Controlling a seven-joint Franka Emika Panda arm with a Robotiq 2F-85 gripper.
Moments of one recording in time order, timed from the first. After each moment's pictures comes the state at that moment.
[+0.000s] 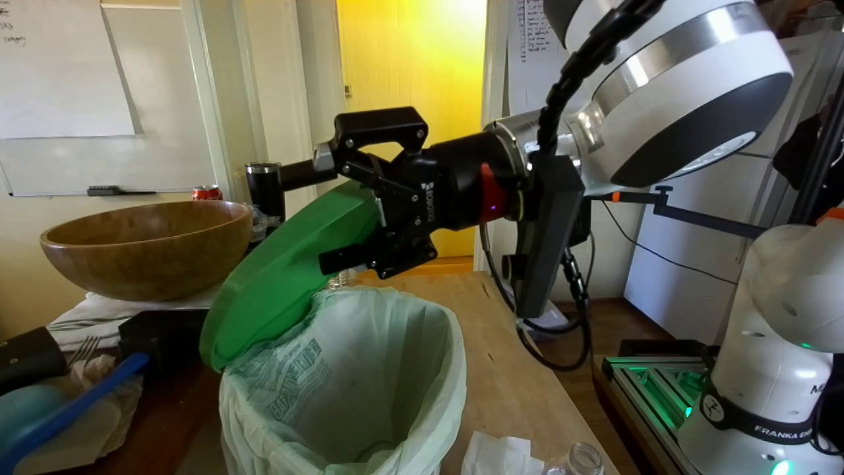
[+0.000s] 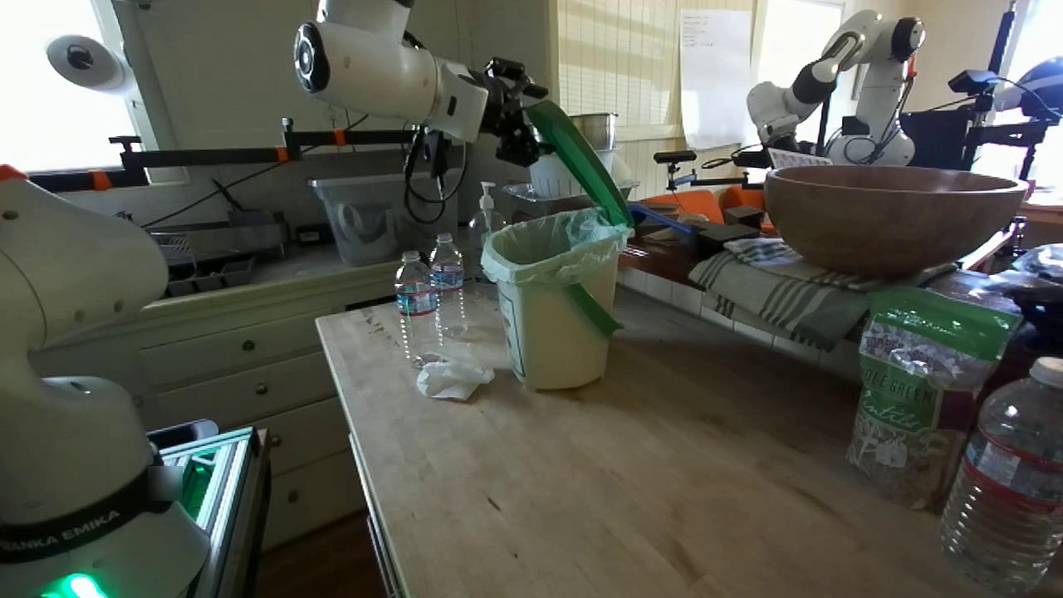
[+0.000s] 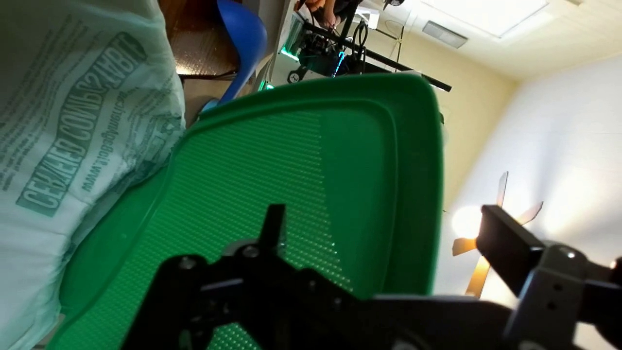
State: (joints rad) arm -0.67 -0.54 0.91 -2.32 2.51 2.82 -1.00
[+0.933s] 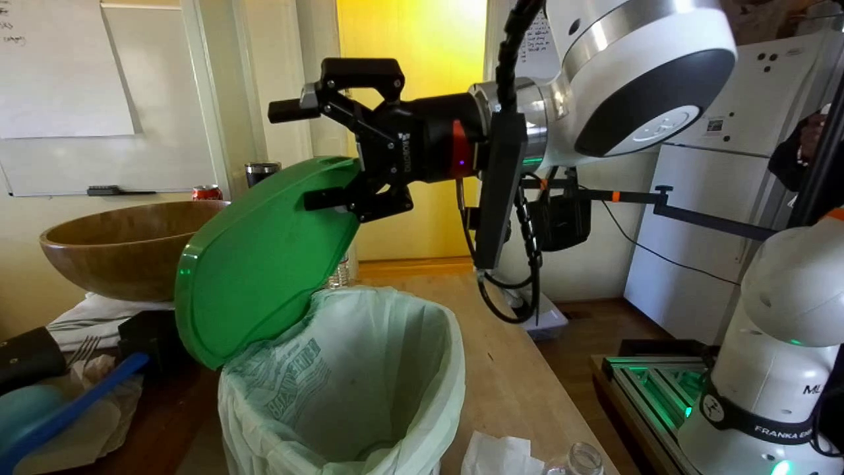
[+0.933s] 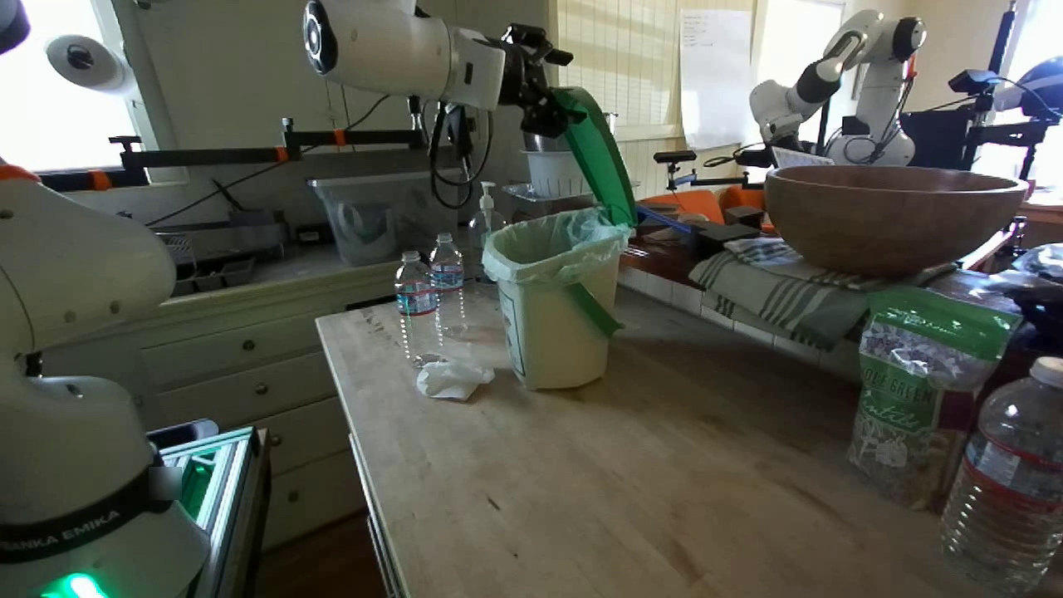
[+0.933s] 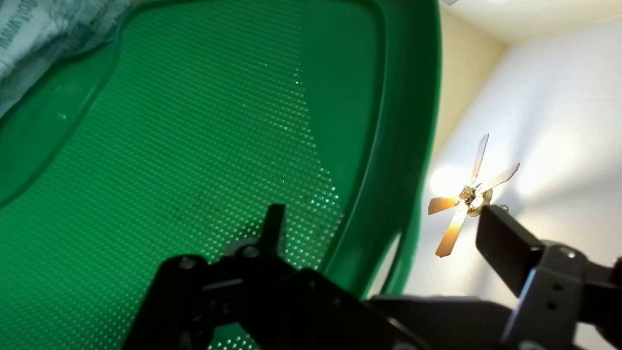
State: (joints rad) arm -0.84 -0.60 0.95 -2.27 2.51 2.78 -1.01
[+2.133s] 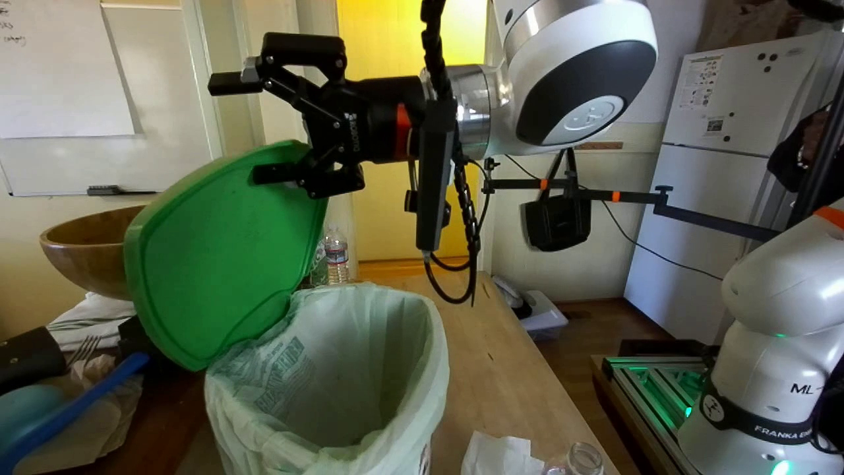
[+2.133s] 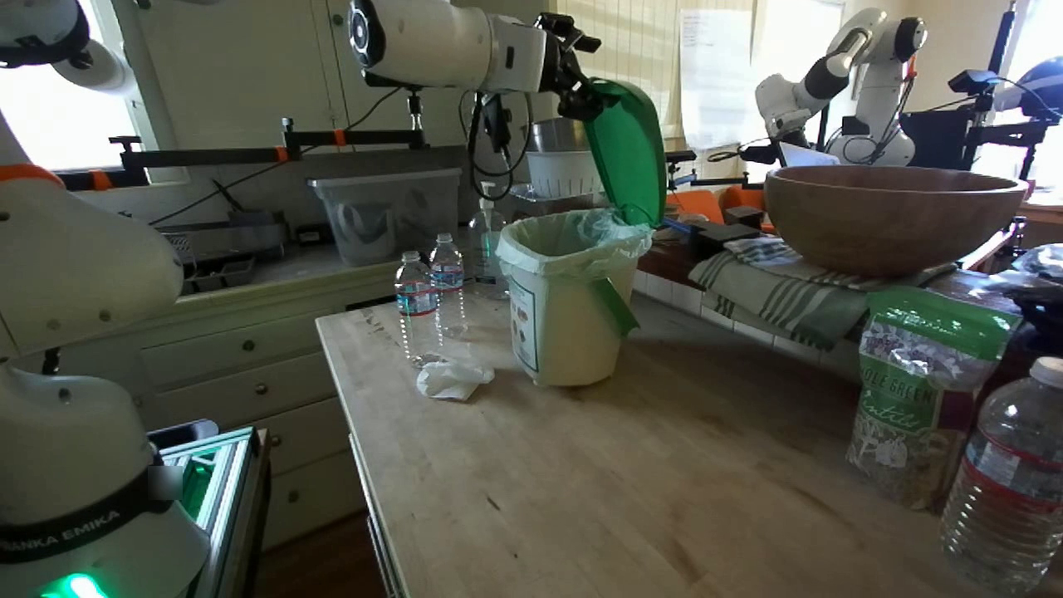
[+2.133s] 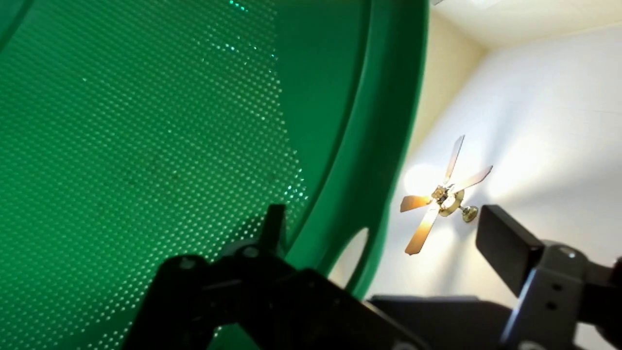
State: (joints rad) arm -1.09 -0.57 1.12 -2.14 2.51 2.72 -1.07
